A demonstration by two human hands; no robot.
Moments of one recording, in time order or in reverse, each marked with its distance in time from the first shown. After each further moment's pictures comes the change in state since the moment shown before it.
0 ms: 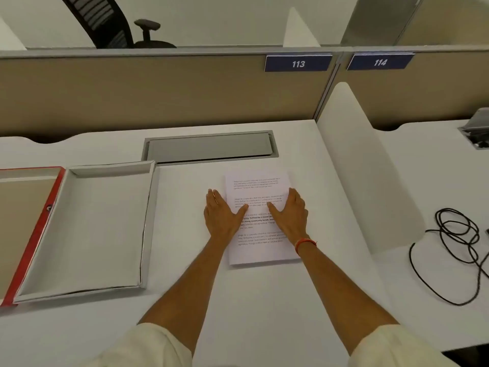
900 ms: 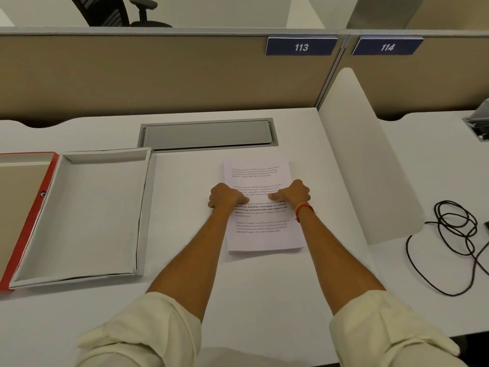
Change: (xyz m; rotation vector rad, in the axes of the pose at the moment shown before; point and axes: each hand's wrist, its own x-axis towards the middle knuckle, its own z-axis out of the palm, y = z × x) left_hand 0.024 0.038 -0.016 -0.146 -0.286 -0.365; right_hand 0.045 -0.013 -0.026 0.098 -0.245 0.396
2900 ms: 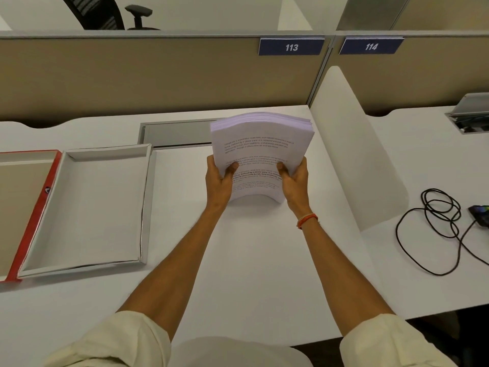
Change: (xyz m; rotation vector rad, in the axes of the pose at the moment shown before) left_hand -0.042 -0.024 -0.018 -0.778 0.126 0.793; right_hand -0.061 0.019 -0.006 0.913 0.106 -0.637
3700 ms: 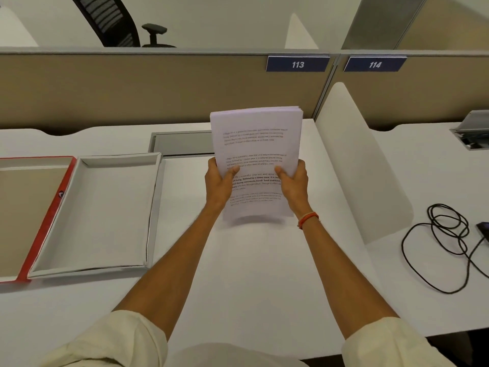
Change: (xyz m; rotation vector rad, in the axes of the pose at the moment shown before) left_hand 0.020 0.017 -0.011 0.149 0.019 -0.110; right_hand 0.011 -0.026 0.017 -0.191 0.001 0.100
